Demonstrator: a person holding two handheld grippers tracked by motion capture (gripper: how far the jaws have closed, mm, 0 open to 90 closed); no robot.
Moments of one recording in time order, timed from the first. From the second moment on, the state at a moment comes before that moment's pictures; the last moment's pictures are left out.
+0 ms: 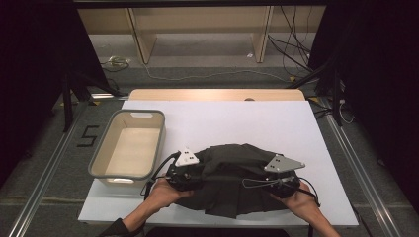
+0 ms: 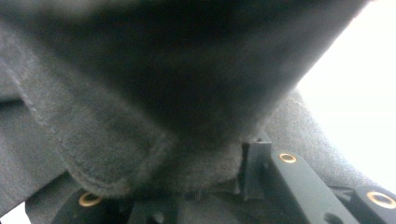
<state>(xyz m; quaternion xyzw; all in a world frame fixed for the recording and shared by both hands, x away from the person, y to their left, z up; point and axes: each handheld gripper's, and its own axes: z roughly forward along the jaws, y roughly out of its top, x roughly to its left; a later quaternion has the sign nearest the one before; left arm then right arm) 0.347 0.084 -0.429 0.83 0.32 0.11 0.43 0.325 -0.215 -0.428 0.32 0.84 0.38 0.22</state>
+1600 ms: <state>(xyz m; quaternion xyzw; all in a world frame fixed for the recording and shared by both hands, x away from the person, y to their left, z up) 0.396 0.068 -0.436 0.83 0.34 -0.01 0.44 0.313 -0.229 -0.439 0.33 0.87 0.31 0.17</state>
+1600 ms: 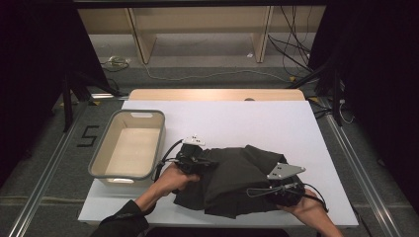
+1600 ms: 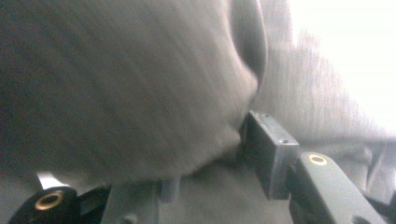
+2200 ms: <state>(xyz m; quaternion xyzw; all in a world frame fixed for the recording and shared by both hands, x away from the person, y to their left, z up) 0.394 0.065 -0.438 0.84 0.33 0.00 0.43 0.322 -0.255 -0.399 0.43 0.80 0.37 0.19</state>
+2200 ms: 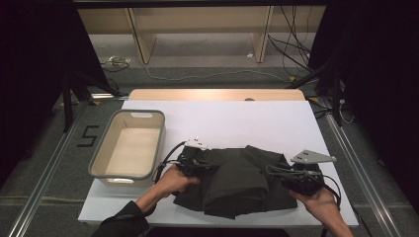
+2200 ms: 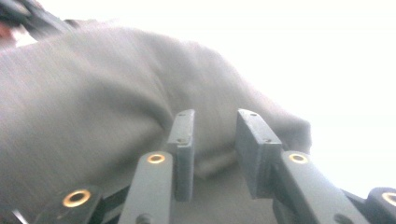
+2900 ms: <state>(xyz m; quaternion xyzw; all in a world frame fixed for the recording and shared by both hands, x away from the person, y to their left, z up) 0.390 0.063 -0.435 0.85 0.32 0.01 0.42 0.350 -0.178 -0.380 0.35 0.85 0.37 0.13</state>
